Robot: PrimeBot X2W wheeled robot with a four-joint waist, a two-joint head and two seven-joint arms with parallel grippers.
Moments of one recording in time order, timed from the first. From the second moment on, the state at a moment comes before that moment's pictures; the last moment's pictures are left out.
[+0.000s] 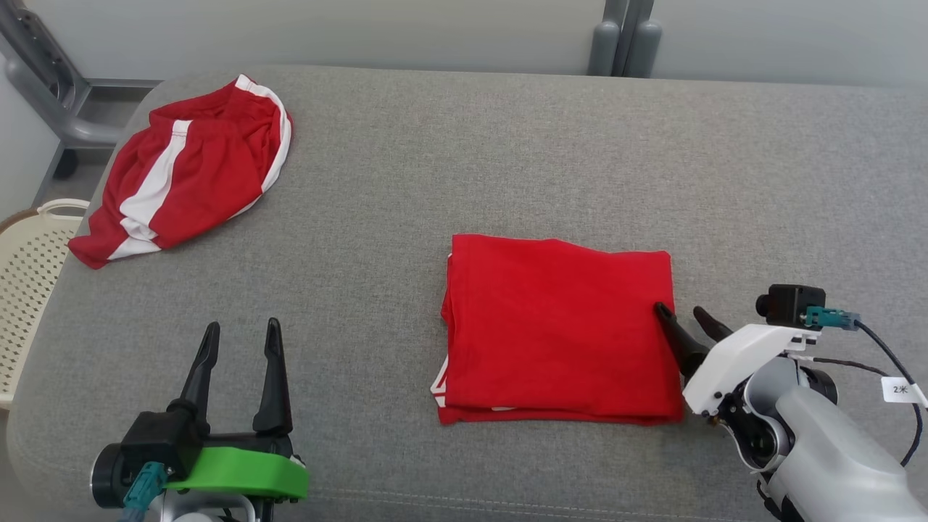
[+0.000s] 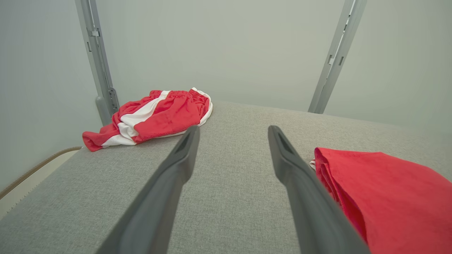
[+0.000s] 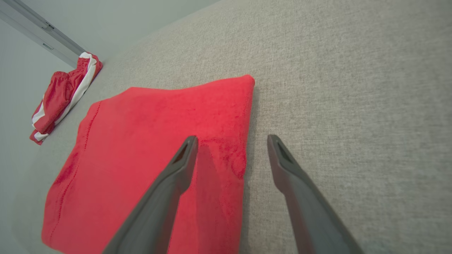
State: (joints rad) left arm -0.03 0.05 -0.05 0.13 -0.22 -0.08 -0.26; right arm -0.47 -0.28 0.47 0.73 0.91 0.13 -0.08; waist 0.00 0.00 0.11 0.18
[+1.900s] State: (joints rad) left arm -0.11 0.07 0.04 0.07 -0.14 -0.12 -0.26; right arm -0.99 -0.54 0.37 0.91 0.79 0.13 -0.05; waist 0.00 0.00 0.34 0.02
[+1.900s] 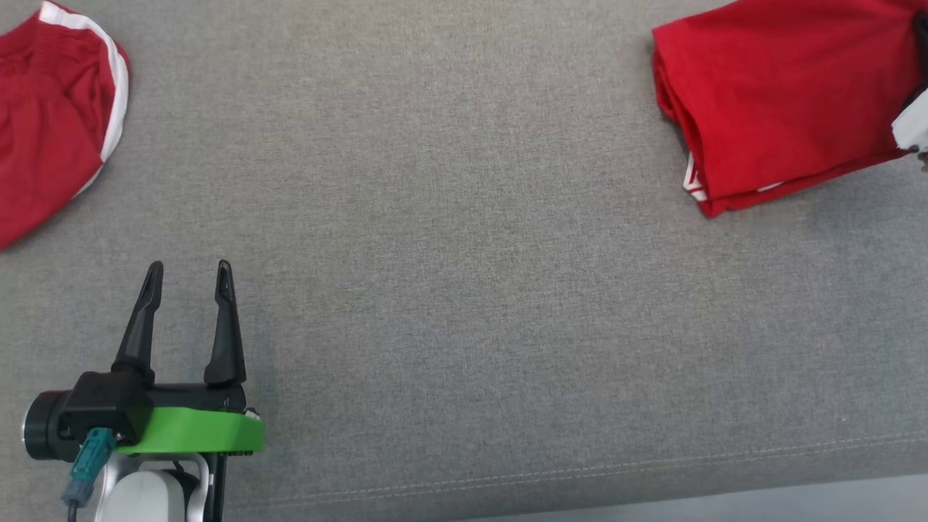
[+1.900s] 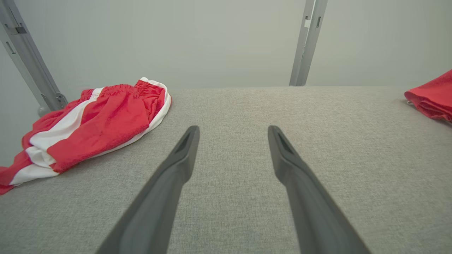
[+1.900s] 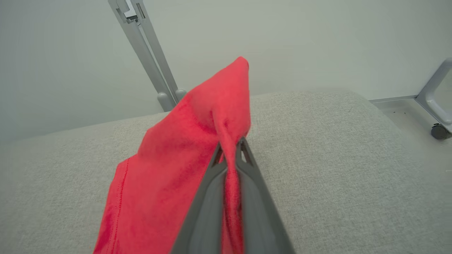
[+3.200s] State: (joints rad) left arm -0.14 0.14 0.07 -0.03 -0.12 -0.13 -0.26; right arm -1.32 -0.63 0.45 1.20 0.64 0.13 -0.16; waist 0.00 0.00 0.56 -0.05
